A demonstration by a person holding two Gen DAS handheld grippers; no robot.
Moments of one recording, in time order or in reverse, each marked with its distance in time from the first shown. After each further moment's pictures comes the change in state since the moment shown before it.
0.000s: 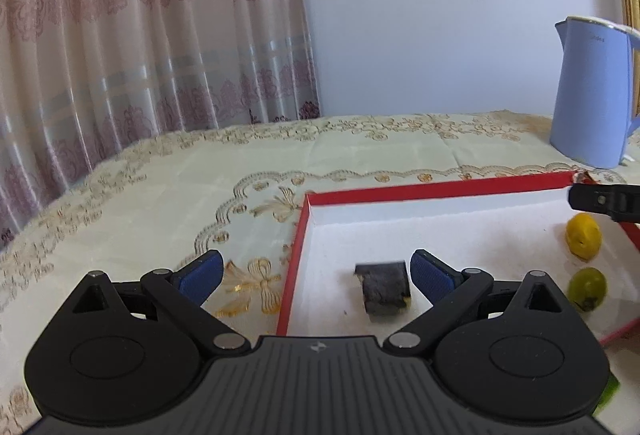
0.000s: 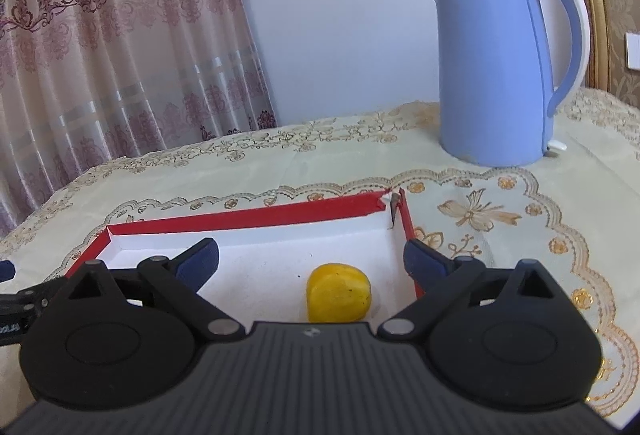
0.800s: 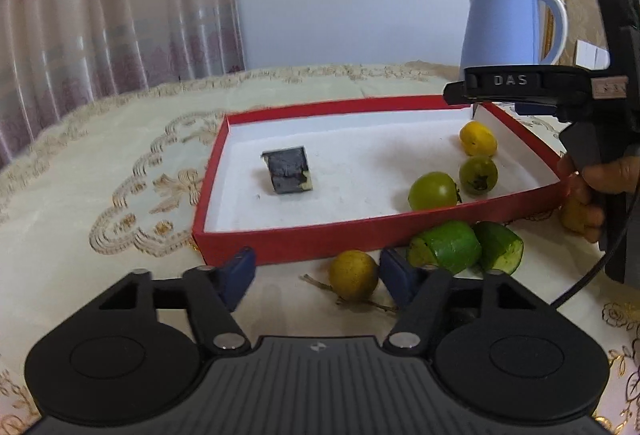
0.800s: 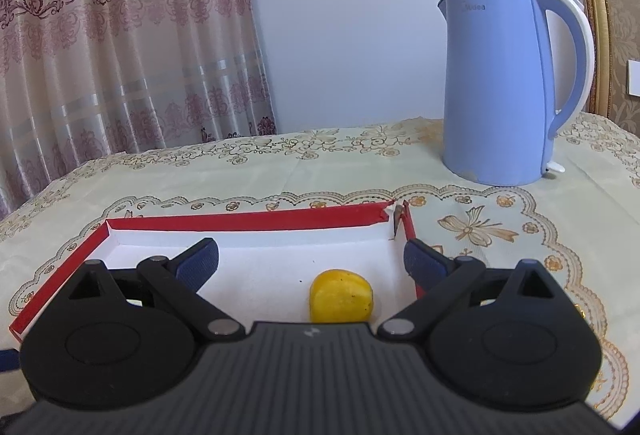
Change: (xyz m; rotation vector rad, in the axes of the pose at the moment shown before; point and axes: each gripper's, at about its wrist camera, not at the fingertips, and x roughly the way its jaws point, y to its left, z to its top) left arm -0.042 -0.015 -0.055 0.061 0.097 -0.215; right arm -0.002 0.006 0.000 -0.045 -0.015 -0.011
